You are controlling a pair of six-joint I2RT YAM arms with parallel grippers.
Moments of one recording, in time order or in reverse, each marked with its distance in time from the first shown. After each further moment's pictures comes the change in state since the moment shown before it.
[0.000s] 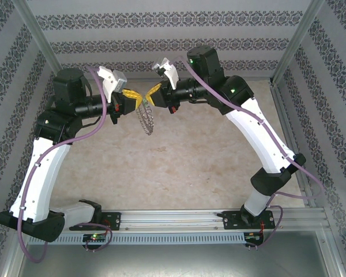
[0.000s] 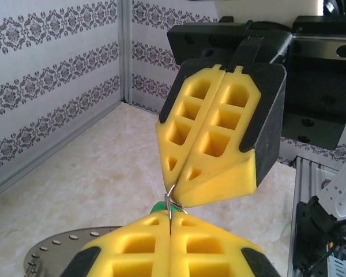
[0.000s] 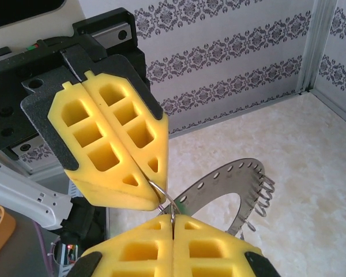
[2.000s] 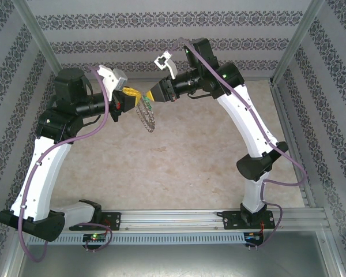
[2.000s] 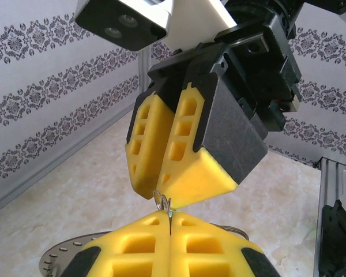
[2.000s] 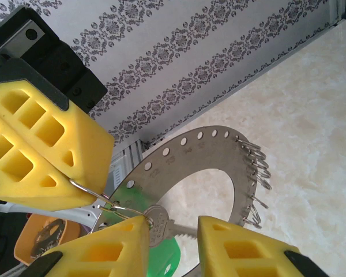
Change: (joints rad) left arm 0.000 0.005 -0.010 0.025 -0.066 0.019; right arm -0.098 0.206 0.238 -0.193 -0.172 0.166
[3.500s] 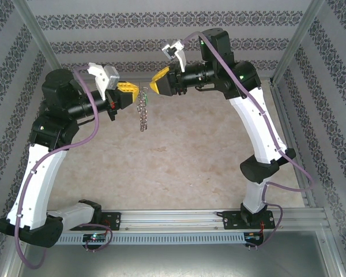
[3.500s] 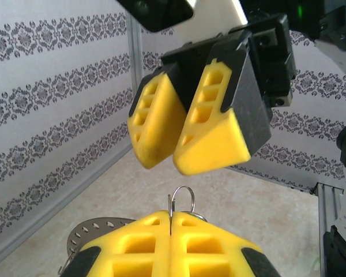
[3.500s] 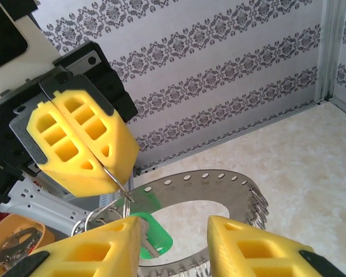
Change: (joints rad) left arm 0.000 -0.055 -0.011 0.156 0.041 -0.061; right arm -0.013 -0.045 0.106 0.042 -0.021 -0.084
